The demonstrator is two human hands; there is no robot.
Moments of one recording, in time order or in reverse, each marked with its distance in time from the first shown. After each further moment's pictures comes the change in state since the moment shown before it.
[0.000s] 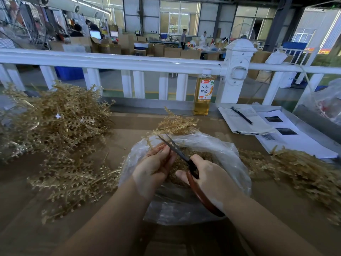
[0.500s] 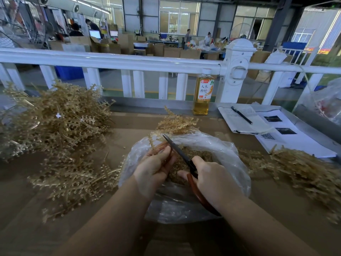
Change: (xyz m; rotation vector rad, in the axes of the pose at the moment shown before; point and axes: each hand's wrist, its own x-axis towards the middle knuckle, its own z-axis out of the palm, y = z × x) left_hand 0.003 -0.003 -0.002 0.011 0.018 0.006; right_hand -0.003 0.000 0.002 -0.226 0.110 -0.052
